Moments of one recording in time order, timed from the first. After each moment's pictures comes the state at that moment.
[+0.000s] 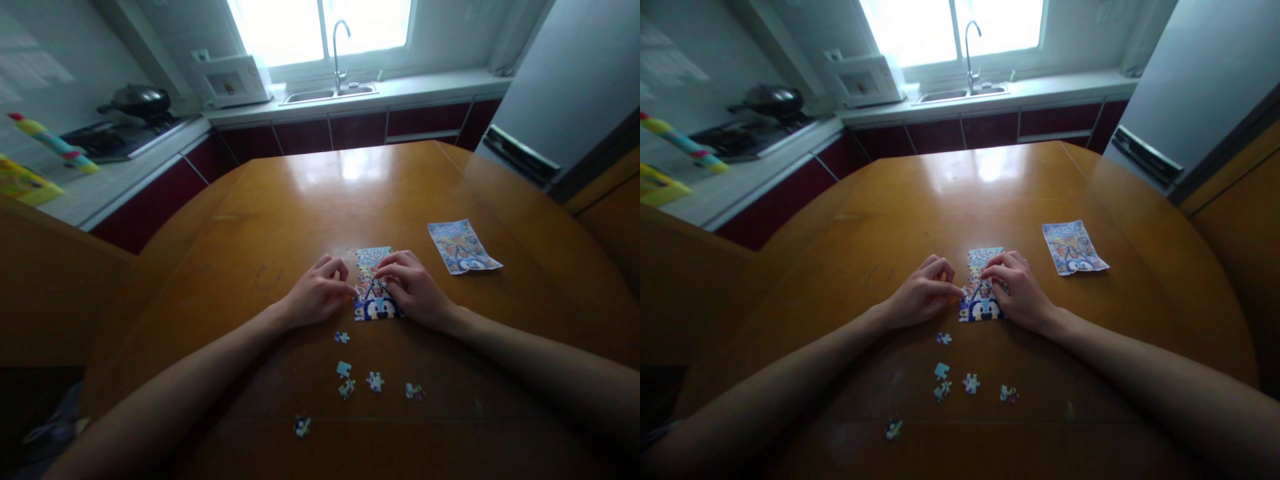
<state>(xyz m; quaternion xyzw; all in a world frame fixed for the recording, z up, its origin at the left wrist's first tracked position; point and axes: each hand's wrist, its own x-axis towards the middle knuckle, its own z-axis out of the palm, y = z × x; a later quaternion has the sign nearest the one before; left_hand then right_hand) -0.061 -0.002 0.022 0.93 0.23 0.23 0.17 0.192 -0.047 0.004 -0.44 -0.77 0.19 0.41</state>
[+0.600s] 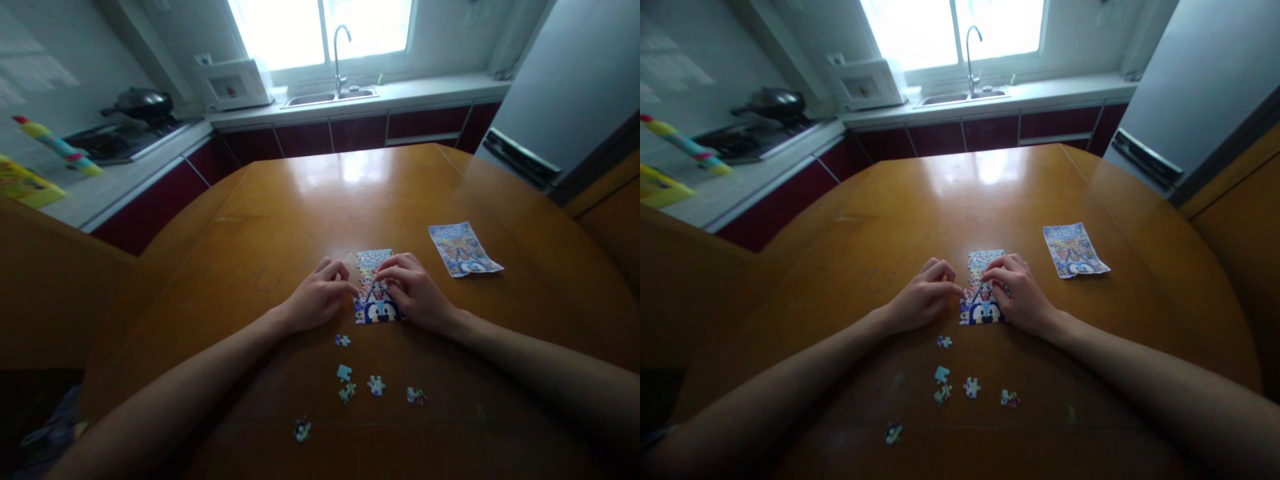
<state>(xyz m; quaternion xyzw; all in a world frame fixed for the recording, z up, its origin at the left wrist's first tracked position) -0.061 -0.004 0.020 0.93 0.22 0.24 0.17 0.191 -0.046 0.001 -0.44 -0.77 0.20 0.41</state>
